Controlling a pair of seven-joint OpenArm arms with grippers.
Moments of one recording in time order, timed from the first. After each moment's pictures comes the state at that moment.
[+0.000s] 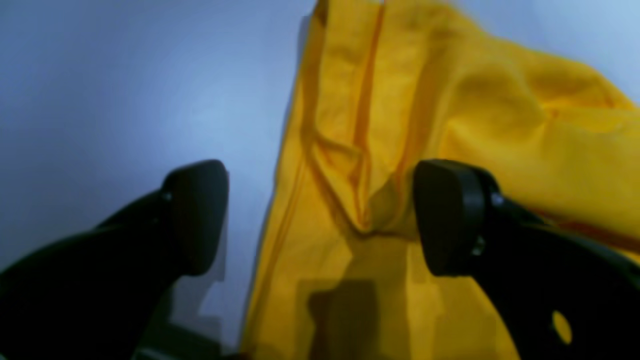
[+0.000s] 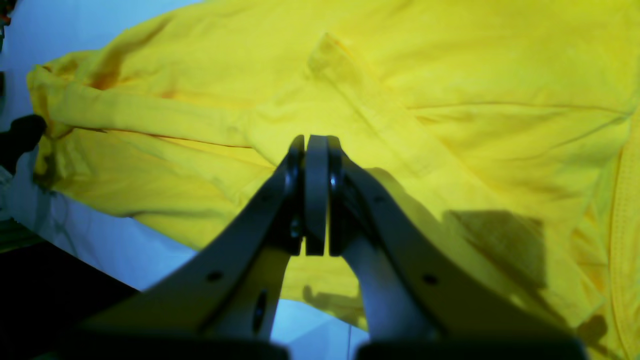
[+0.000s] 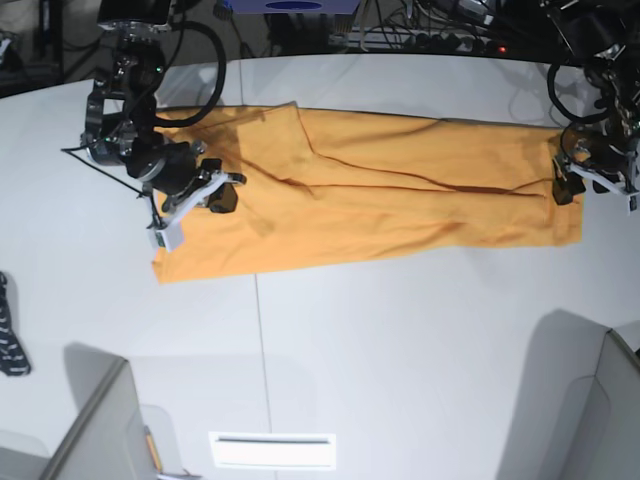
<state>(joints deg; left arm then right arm) 7.9 -25.6 -38.6 66.3 -30.5 -32.1 38.6 -10.0 3.7 7.6 106.6 35.0 6.9 -66.1</state>
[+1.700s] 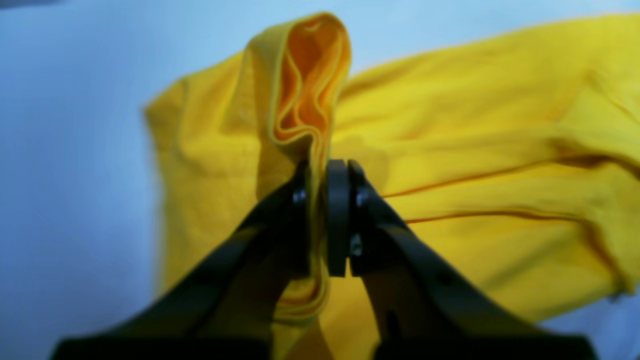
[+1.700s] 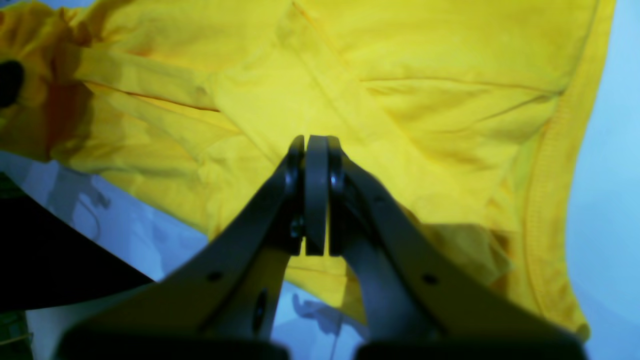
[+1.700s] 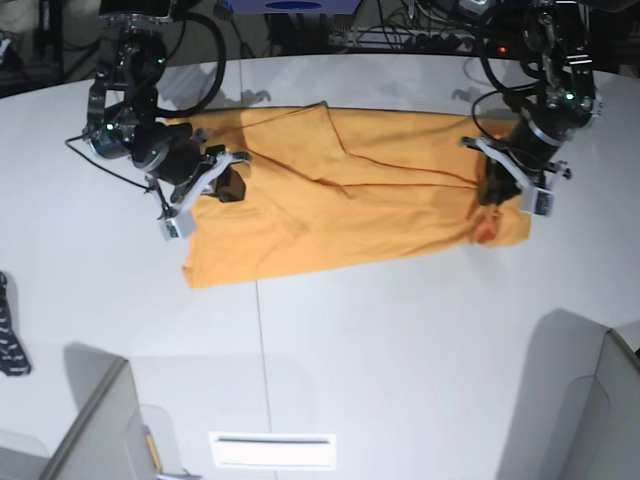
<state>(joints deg) 22.9 -17.1 -18.3 105.2 -29.7 -24.3 39.5 -12.0 3.4 8.1 106.7 35.1 16.4 -65.7</state>
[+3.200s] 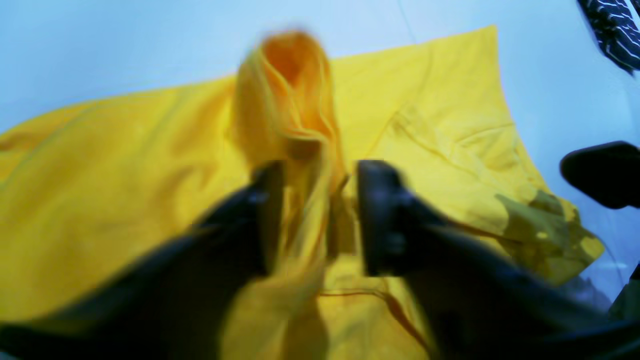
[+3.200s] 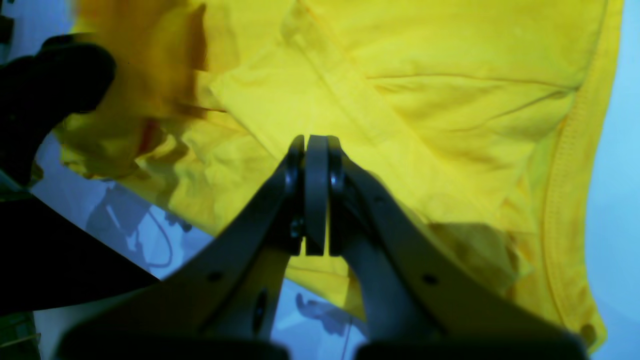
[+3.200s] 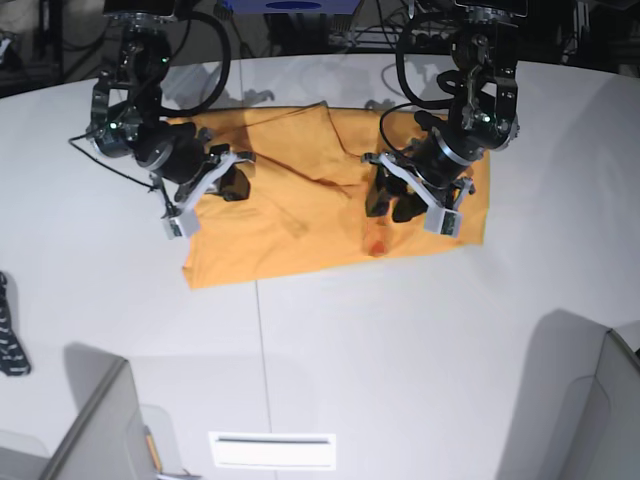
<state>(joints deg) 15.4 -8.7 -0.2 102.4 -30.3 -14.9 39.5 -12.2 2.1 8.1 106.6 35.1 16.4 -65.9</state>
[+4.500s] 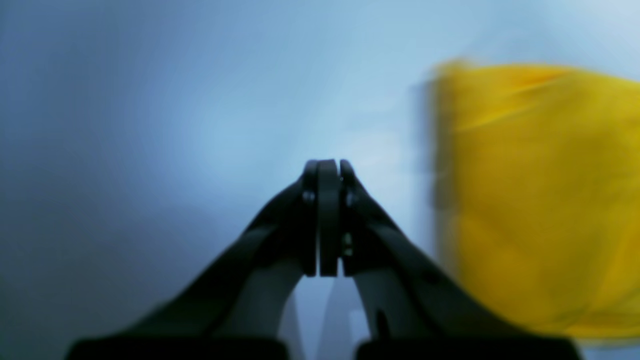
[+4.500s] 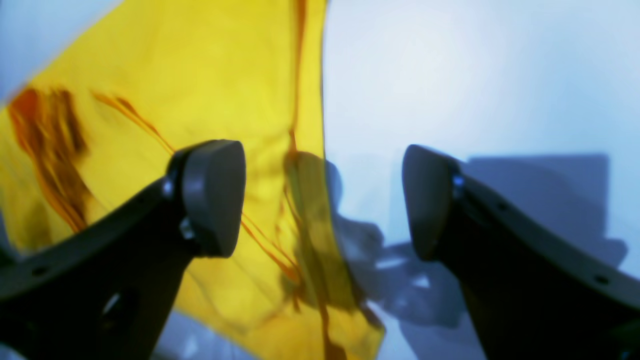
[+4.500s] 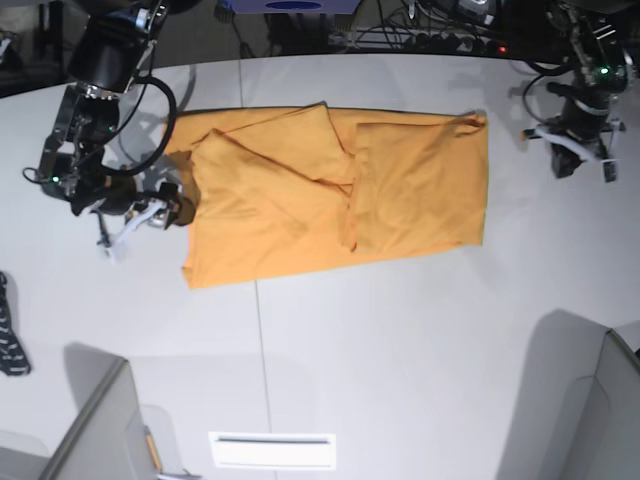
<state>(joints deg) 27.8 -15.5 -37.4 101.7 -29.5 -22.1 39.3 4.4 7.8 24.5 79.0 34.8 24.1 -74.5</state>
